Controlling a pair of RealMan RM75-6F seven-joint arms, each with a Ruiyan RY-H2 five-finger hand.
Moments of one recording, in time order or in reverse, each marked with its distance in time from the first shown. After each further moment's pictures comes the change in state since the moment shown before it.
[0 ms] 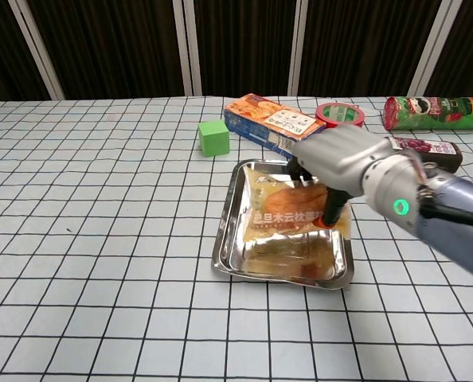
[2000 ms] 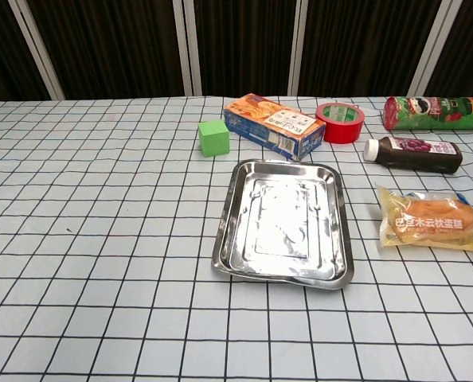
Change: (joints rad) left arm 0.015 -0.013 -0.003 0.005 0.009 0.028 0.020; right arm -0.521 0.500 -0.185 -0.048 -0.499 0.060 0.721
